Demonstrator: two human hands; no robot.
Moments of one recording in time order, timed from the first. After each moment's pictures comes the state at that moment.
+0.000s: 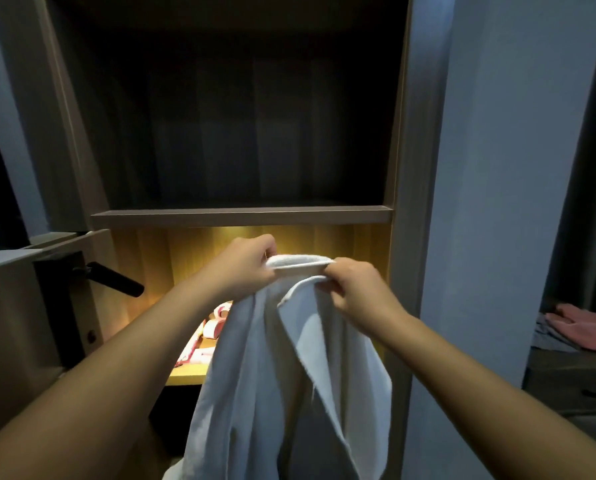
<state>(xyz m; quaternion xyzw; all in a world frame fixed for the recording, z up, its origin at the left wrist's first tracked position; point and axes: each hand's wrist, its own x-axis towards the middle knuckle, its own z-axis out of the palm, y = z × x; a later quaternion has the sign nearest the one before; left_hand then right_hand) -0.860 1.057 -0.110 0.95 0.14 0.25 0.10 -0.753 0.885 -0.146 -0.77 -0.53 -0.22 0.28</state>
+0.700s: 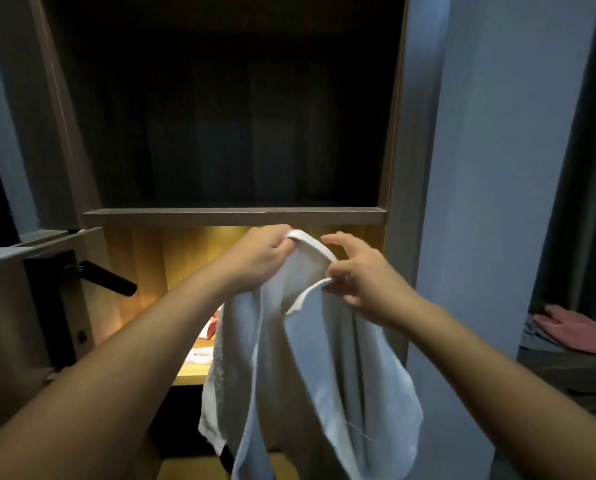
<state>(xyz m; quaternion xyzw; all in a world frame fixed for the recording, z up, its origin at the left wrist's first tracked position) -0.844 1.041 -0.098 0.94 0.07 0.29 0.18 -0.742 0.860 -0.129 -0.75 -0.58 -0.25 0.19</state>
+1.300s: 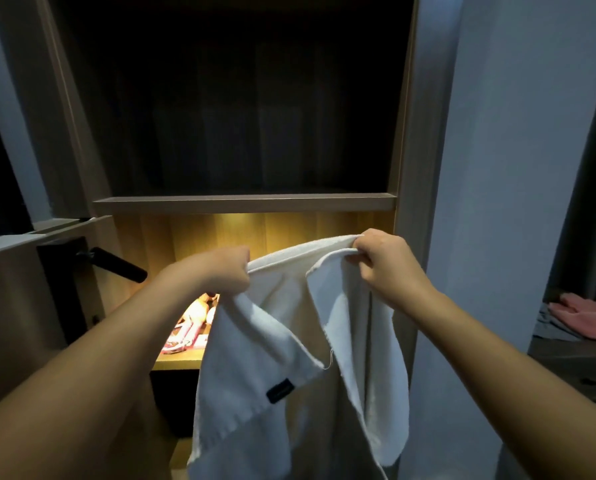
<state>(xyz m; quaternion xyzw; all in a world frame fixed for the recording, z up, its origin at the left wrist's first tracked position) -0.877 1.076 -0.113 0.96 0.26 0.05 0.05 -0.725 0.866 -0.142 -0.79 -0.48 -0.24 0.30</state>
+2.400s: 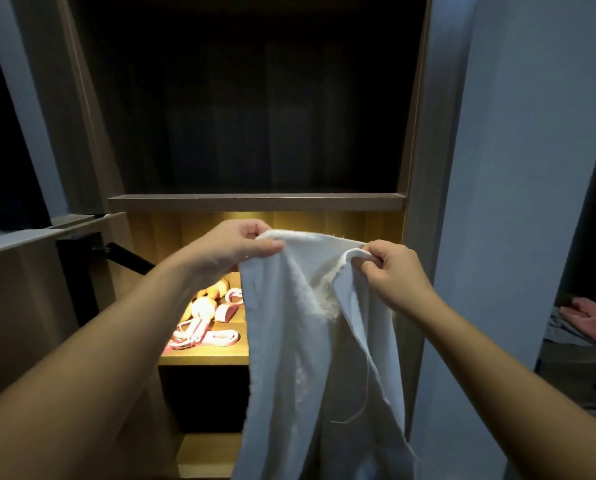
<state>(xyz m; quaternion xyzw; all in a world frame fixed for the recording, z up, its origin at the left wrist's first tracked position) -0.900 1.060 -0.099 0.86 0.14 0.21 0.45 -0.736 0.868 -0.157 -0.76 -0.44 -0.13 0.46</state>
